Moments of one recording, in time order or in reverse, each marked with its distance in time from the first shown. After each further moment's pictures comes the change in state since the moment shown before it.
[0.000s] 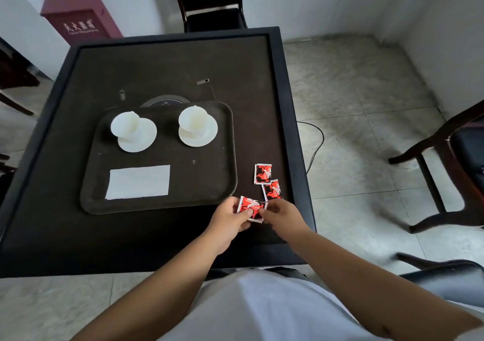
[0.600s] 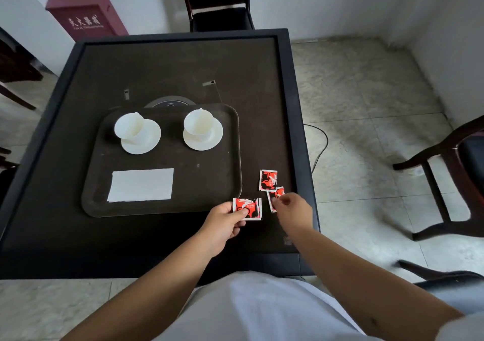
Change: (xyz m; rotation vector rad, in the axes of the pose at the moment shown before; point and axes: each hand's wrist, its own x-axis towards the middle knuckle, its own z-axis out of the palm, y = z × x) left_hand 0.011 0.010 -0.022 -0.071 0.043 -0.140; right_hand 0.036 -0.009 0.001 -0.164 0.325 0.051
